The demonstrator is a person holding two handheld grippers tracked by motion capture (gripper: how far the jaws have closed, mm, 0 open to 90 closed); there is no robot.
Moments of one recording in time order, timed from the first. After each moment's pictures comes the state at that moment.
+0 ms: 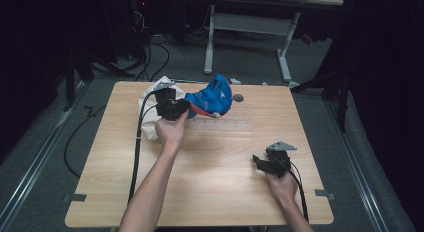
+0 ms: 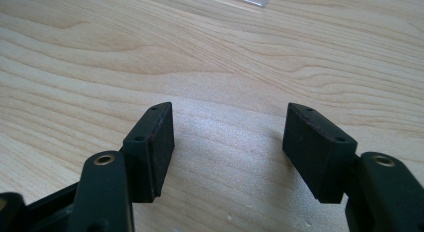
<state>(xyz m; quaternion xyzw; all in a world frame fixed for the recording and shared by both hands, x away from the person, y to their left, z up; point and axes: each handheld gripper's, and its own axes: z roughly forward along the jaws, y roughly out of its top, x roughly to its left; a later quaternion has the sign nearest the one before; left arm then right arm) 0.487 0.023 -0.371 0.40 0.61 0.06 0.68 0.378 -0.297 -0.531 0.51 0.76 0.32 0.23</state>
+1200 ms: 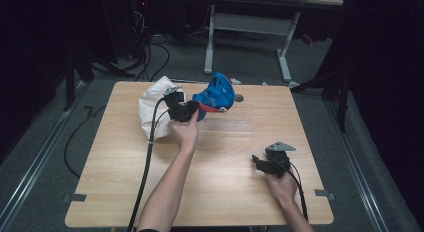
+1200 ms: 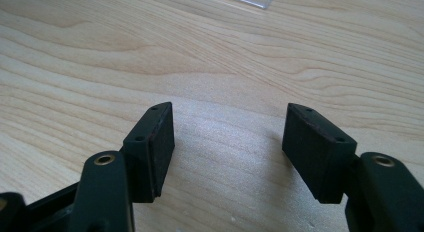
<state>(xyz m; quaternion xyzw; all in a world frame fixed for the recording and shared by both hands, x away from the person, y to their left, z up) 0.502 -0.003 -0.395 0.32 0.65 0.05 0.69 0.377 -0.294 -0.531 0.51 0.76 0.32 0.24</state>
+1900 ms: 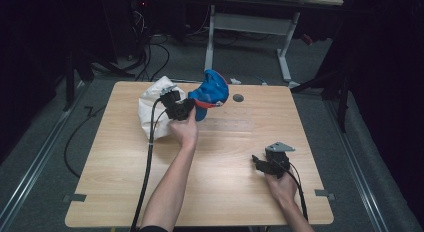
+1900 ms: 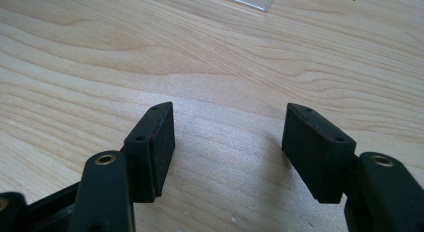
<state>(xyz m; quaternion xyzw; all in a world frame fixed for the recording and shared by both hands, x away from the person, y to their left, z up) 0.509 0.009 -0.398 0.27 0.67 0.07 0.68 0.376 -0.292 -0.531 0.50 0.77 0.32 0.25</state>
